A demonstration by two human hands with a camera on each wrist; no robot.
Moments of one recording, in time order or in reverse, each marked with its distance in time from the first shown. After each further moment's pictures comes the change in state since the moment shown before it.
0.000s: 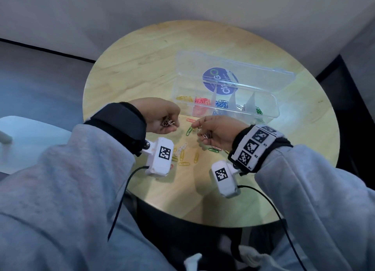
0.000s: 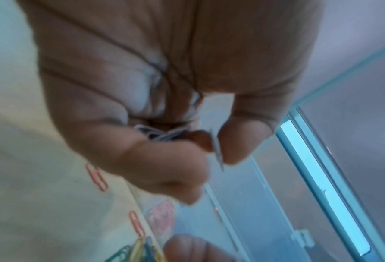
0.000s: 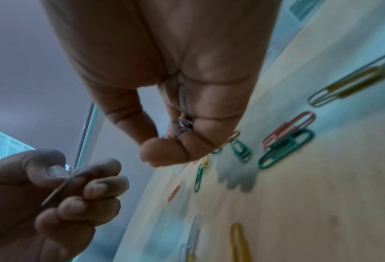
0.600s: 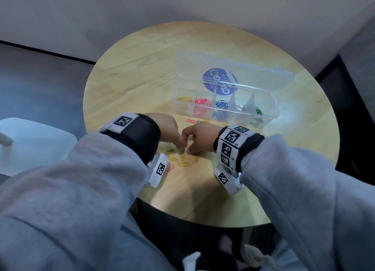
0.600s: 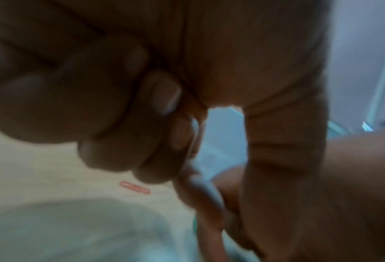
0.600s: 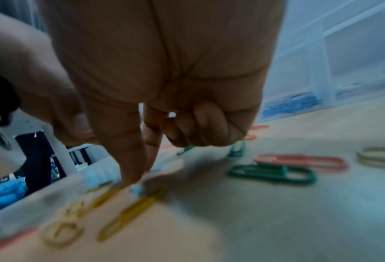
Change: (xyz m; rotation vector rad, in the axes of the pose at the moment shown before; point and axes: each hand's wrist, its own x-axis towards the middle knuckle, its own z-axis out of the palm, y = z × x) left_hand 0.002 -0.008 0.019 0.975 0.087 0.004; right_hand 0.001 -0.001 0.031 -1.312 0.005 -0.187
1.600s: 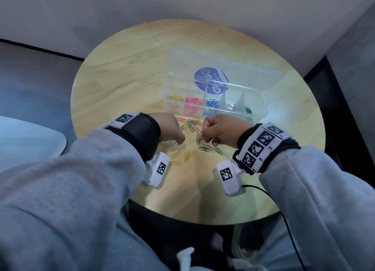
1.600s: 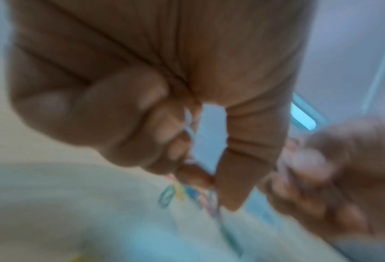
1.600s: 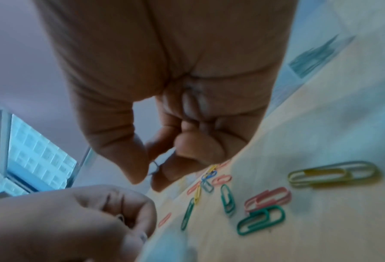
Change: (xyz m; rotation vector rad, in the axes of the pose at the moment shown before) left_hand 0.012 0.016 0.008 -0.113 -0.001 0.066; right_hand -0.031 0.047 -0.020 0.855 0.026 0.147
